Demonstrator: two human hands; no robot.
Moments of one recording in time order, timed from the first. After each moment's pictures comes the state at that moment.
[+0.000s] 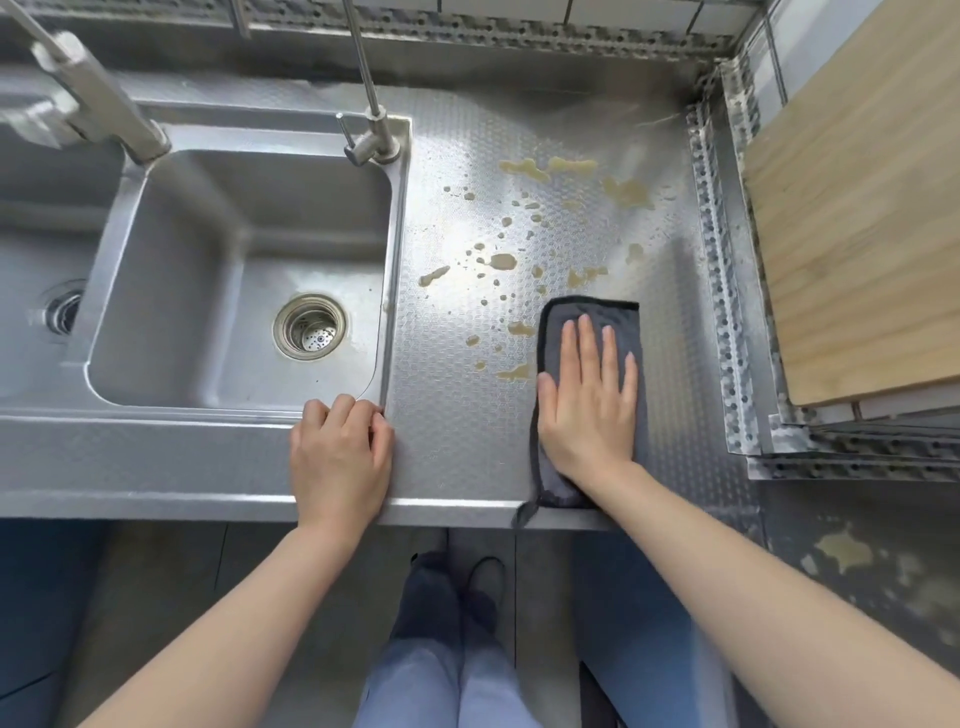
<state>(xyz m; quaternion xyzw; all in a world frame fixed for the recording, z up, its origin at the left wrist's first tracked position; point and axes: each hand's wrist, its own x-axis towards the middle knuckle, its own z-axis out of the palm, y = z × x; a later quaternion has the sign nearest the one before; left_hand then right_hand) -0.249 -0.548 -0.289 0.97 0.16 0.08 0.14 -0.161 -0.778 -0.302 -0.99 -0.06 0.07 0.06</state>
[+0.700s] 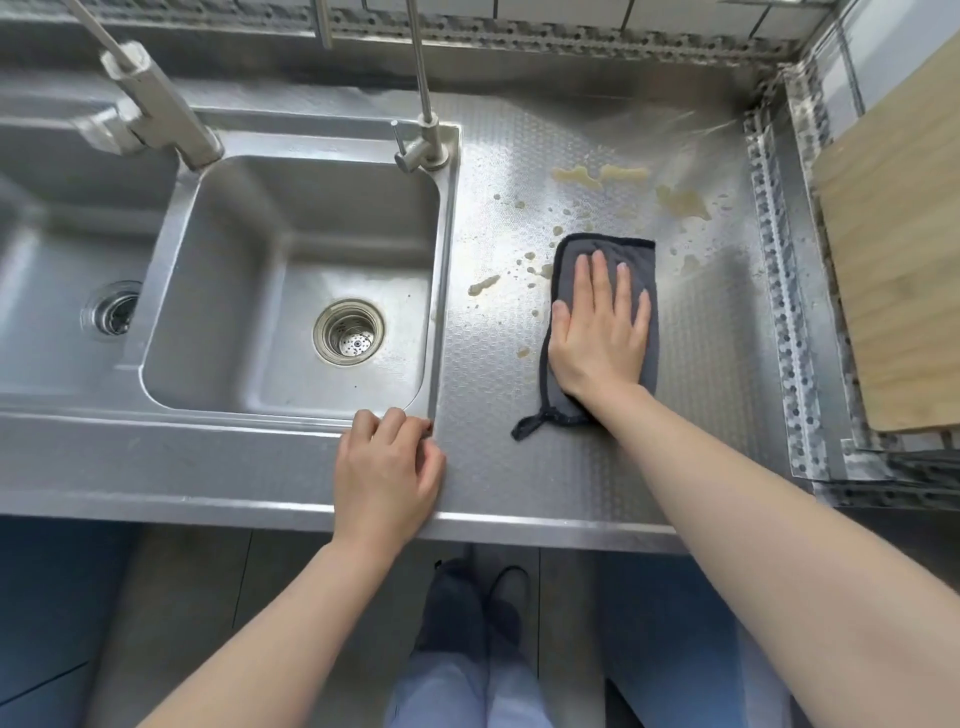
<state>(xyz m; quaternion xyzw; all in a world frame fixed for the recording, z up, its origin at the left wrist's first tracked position) -0.255 -0.534 -0.288 0.98 0.11 0.08 0.17 -0.079 -0.717 -0.305 -0.99 -0.04 0.06 0.08</state>
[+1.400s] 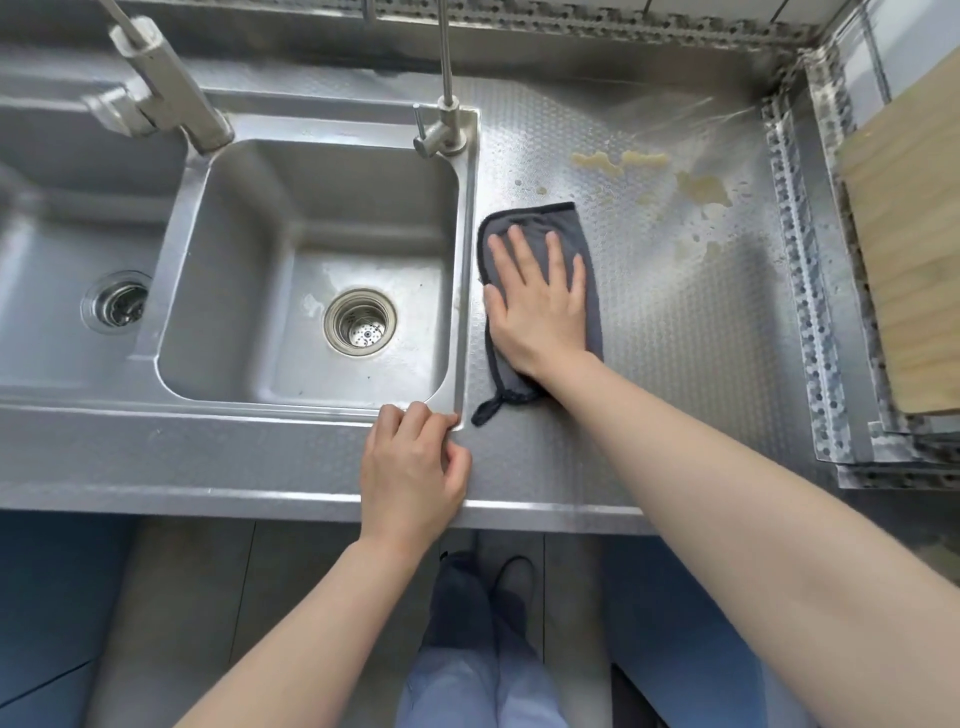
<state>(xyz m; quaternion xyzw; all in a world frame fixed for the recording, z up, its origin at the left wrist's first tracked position) -0.263 -0.527 -0.285 0.97 0.10 0.07 0.22 -0.081 -0.635 -0.300 -0.98 -0.15 0.07 0.07</state>
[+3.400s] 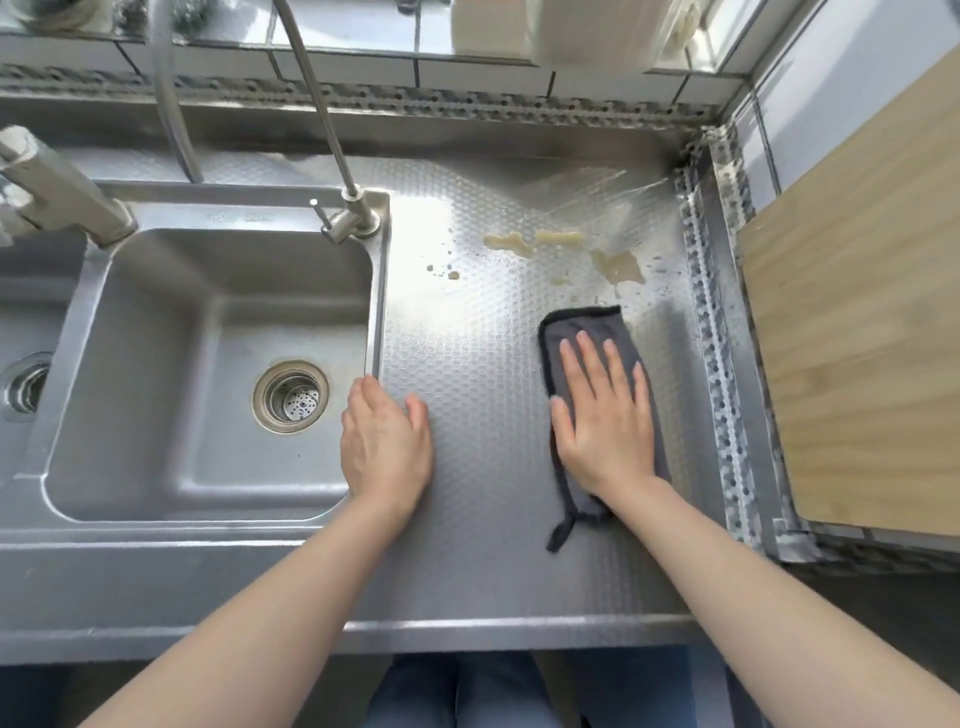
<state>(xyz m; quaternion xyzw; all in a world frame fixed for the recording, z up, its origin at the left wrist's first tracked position) -0.114 -0.576 -0.277 0.90 0.32 -0.08 0.28 -0.072 -0.798 -0.301 -0.99 -0.10 0.06 0.07</state>
